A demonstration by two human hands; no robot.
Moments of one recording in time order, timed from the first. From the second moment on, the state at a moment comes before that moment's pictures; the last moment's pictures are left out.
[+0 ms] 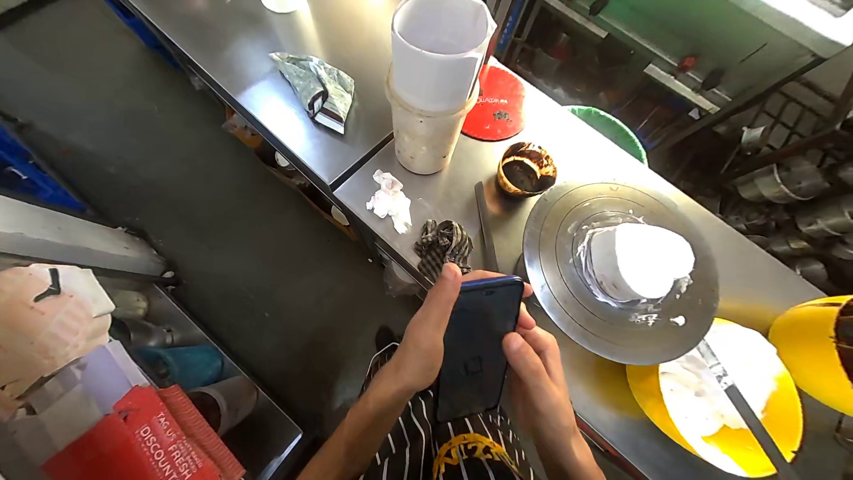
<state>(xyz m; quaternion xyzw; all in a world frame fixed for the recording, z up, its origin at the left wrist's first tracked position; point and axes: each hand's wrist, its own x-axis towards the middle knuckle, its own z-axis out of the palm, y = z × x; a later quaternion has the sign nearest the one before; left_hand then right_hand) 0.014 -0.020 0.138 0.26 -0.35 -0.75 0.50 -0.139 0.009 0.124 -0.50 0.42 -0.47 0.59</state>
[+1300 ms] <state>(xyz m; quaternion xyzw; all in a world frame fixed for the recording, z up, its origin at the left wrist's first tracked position) 0.022 -0.029 0.144 0.28 -0.17 -0.78 0.54 -0.152 0.040 0.110 -0.51 0.35 -0.42 0.67</state>
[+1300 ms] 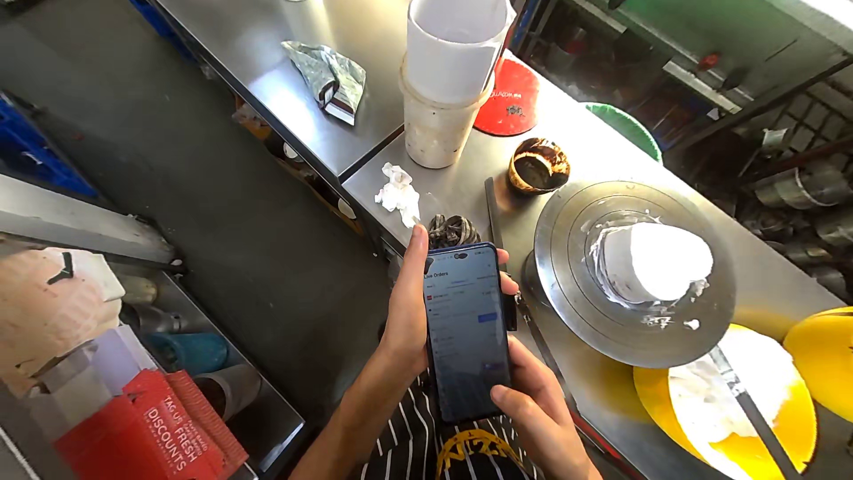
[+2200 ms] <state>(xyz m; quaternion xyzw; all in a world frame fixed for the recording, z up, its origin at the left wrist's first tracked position) 0.019 -0.031 0.143 0.29 -0.18 -0.77 0.53 -0.161 0.039 0.106 -0.51 0.33 -0.40 0.68</state>
